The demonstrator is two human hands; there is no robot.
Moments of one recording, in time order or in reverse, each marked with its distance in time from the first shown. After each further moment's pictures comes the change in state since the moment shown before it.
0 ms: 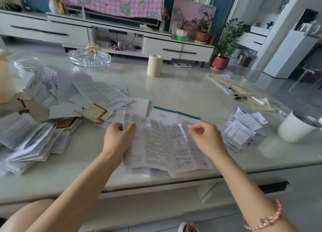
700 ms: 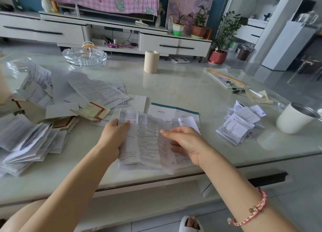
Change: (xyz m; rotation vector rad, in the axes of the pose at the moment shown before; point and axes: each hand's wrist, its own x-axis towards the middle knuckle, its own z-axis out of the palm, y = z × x) left_hand -0.001 0.010 -0.003 -0.159 -0.134 -0.150; right_hand -0.009 -0.019 0.031 0.551 -0.418 0.306
